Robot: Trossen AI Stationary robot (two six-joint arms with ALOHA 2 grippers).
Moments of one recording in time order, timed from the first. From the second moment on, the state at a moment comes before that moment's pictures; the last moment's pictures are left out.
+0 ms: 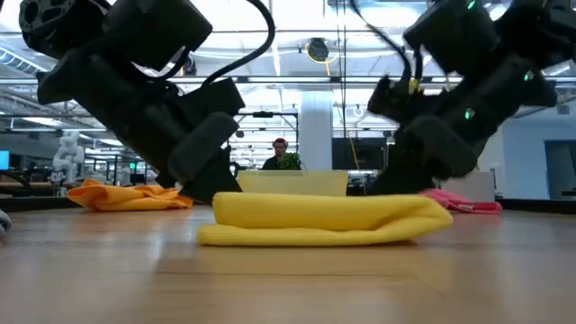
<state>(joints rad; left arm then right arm) -0.37 1.88 0.79 0.25 -0.53 -0.61 0.30 1.72 0.59 0.35 0.39 0.36</state>
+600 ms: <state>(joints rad) -0.50 1.86 0.81 0.44 -0.36 -0.29 0.46 1.68 0.60 0.60 0.21 0.26</state>
